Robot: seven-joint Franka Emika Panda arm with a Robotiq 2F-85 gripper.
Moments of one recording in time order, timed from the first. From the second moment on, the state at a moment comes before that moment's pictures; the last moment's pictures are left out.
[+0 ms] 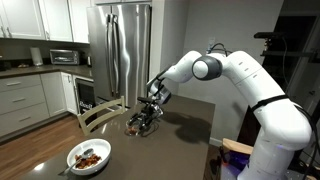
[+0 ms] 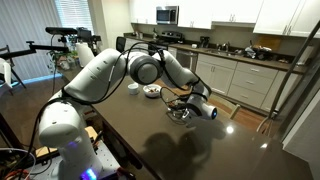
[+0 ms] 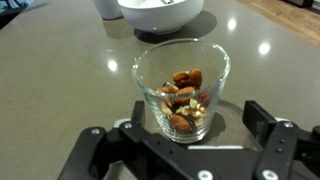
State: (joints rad) arm -0.27 0.85 -0.11 -1.60 1.20 1.65 0.85
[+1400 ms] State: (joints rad) arm -0.27 0.89 -0.11 -1.60 1.32 1.64 0.84
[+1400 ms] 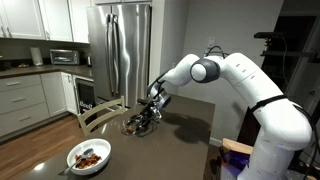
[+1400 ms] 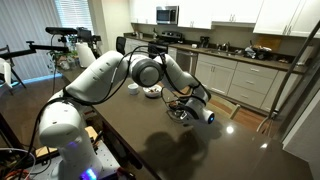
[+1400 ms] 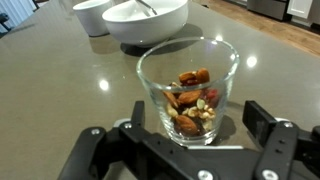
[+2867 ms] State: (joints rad) arm -0.25 0.90 -0.11 -1.58 1.32 1.52 0.83
